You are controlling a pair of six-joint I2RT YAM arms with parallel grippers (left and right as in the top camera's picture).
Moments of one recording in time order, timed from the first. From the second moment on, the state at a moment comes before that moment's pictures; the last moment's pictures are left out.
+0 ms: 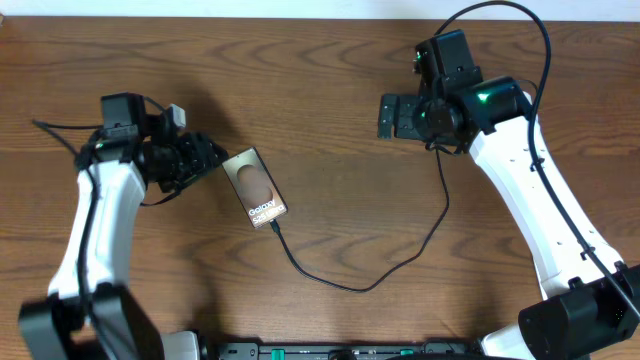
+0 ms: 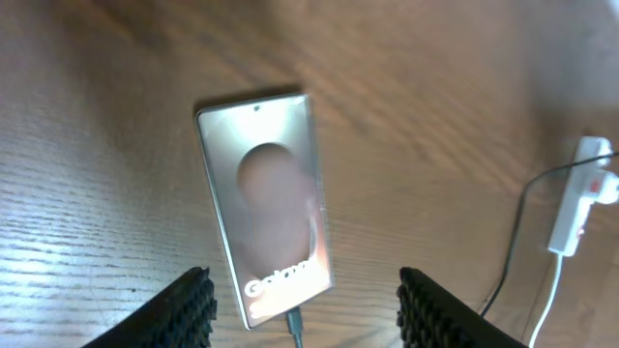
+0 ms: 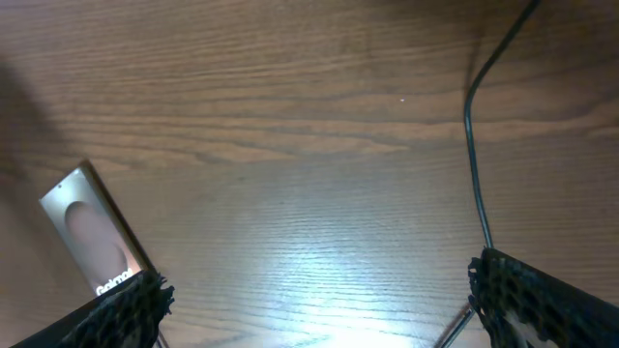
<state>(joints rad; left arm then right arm) 0.19 1.49 1.10 -0.79 0.53 -0.31 0.35 1.68 1.62 -1.05 -0.02 0.44</state>
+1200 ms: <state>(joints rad) 0.19 1.24 1.10 -0.84 0.49 -0.31 -0.23 1.68 1.62 -1.09 -0.10 0.19</state>
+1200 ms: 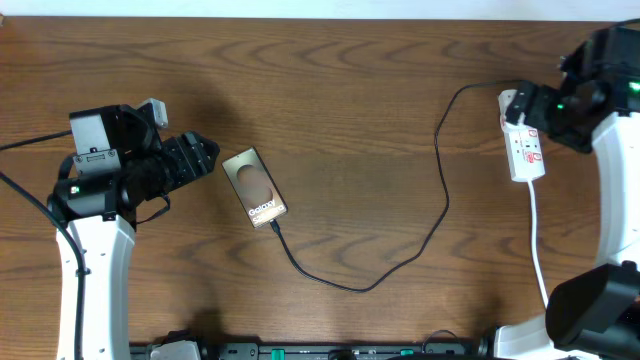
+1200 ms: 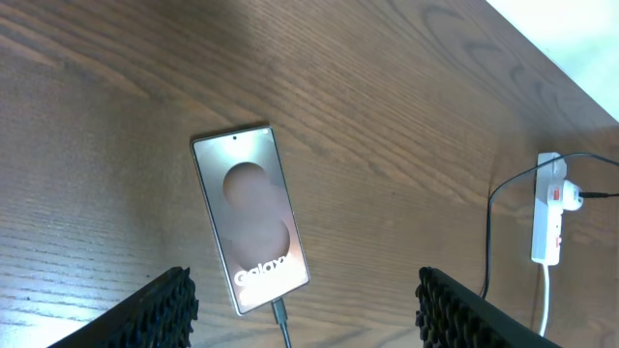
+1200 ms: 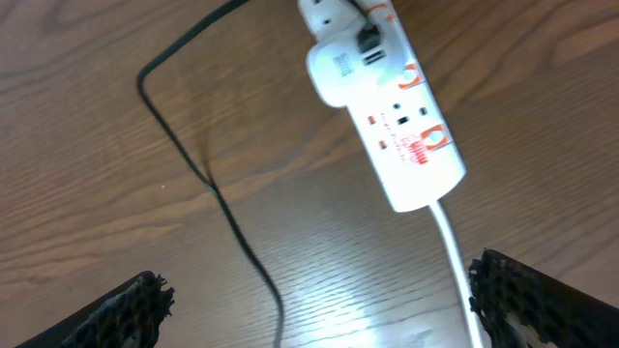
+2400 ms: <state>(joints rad) 0.19 1.24 1.10 -0.85 0.49 -0.31 -0.36 2.03 1.62 -0.79 -0.33 -0.11</state>
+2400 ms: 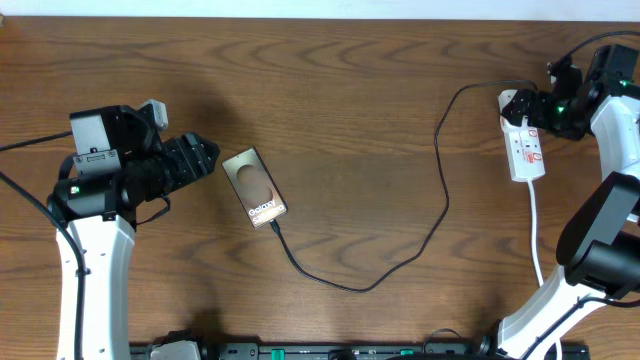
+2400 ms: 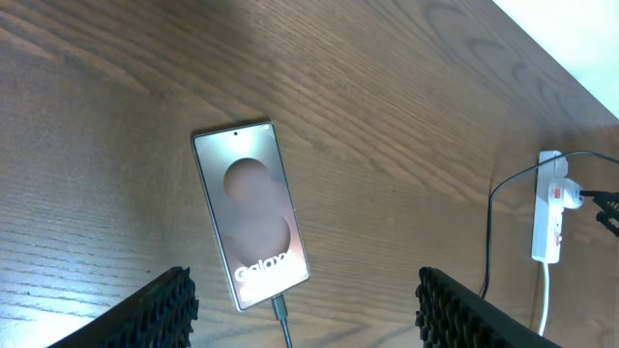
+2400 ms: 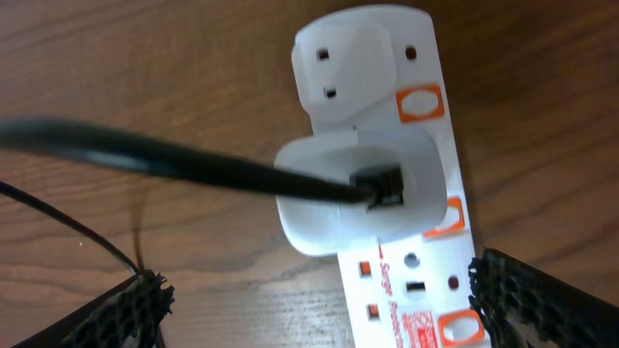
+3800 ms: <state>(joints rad) 0.19 1.27 1.10 -0.85 0.49 -0.31 -0.36 2.14 1.62 -0.74 -0.37 -0.09</state>
